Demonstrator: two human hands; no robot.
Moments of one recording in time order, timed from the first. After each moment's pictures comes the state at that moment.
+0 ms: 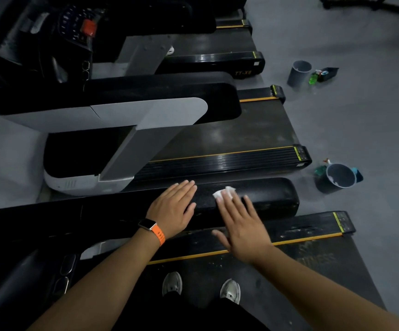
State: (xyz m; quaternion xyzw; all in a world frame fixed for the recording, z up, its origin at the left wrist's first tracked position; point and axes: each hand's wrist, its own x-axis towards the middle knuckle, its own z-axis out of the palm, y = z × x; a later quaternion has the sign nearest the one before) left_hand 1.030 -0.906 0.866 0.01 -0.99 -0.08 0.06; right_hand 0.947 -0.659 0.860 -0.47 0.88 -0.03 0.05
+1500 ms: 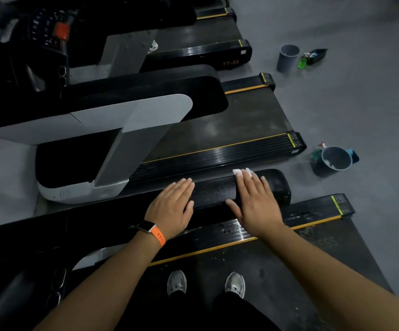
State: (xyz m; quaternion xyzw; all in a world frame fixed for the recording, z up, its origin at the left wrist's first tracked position) left_hand 1.010 -0.886 0.866 0.01 -1.00 -0.09 0.04; right_hand 0.893 -0.639 0.862 -0.34 0.94 -0.06 0.04
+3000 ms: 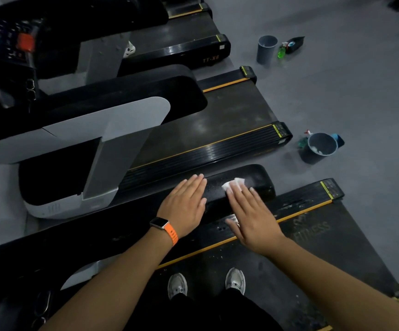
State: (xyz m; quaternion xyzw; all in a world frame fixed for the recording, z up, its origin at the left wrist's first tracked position) left_hand 0.959 -0.830 0.864 -0.06 -1.00 -0.07 -0.01; right_hand 0.911 -0.581 0.834 -0.40 0.91 -0.12 0.00
